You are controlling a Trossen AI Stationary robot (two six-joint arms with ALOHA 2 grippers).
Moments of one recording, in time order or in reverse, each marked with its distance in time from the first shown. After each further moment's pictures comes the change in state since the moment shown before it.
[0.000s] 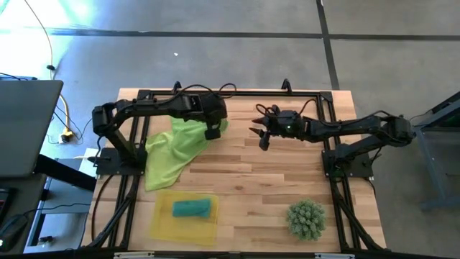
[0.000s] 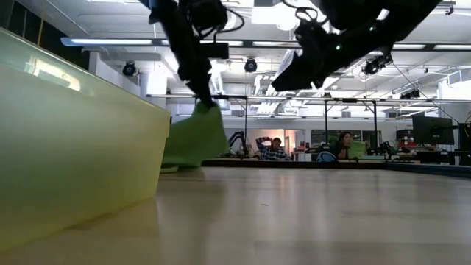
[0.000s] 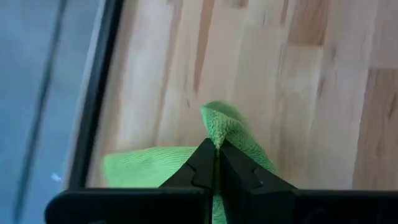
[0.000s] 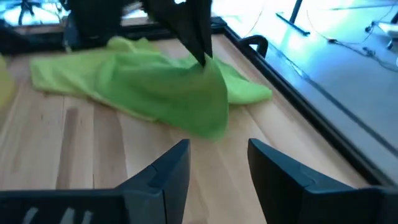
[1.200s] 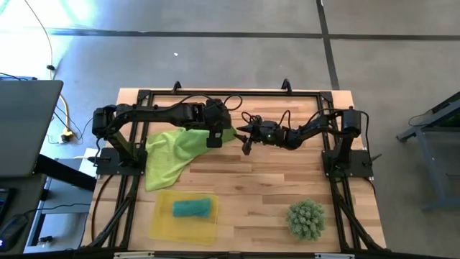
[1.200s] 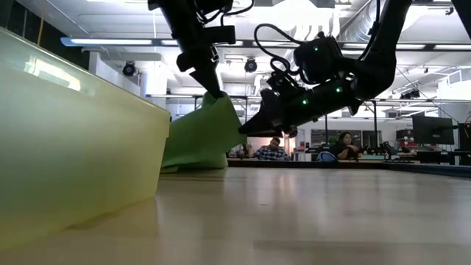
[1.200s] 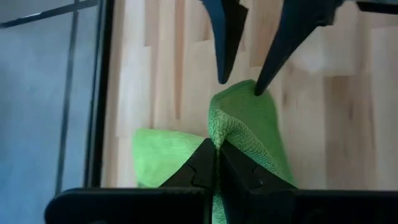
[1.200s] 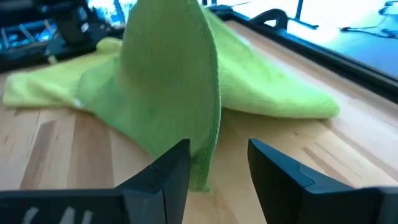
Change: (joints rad) left arm -0.123 0.000 0.032 0.000 -0.067 0.056; right arm -0.001 0.553 -0.001 0.637 -0.022 0.147
